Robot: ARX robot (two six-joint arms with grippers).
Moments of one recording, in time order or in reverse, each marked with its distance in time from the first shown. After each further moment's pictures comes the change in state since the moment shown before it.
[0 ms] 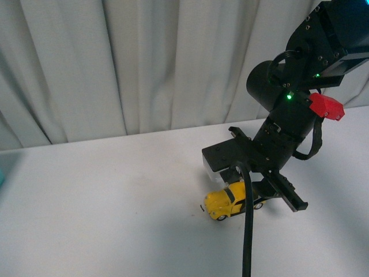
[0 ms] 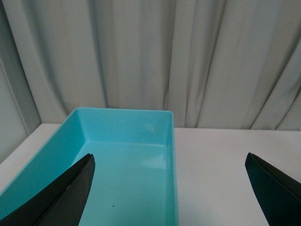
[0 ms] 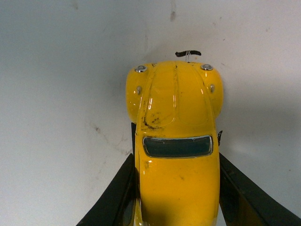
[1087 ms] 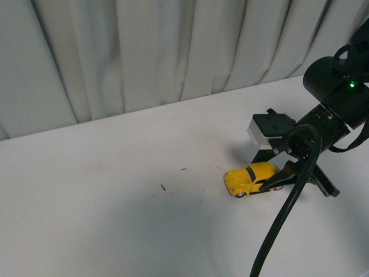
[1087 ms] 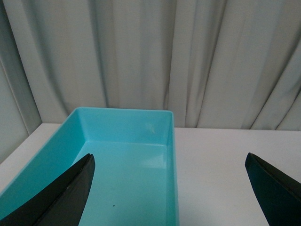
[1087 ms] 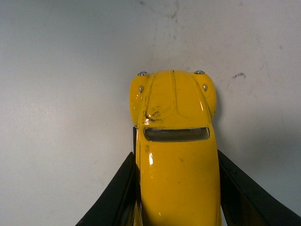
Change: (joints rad) left arm 0.000 0.000 0.000 0.000 0.000 0.000; right arm -0.413 -0.087 -0.320 0.122 -0.253 -0.120
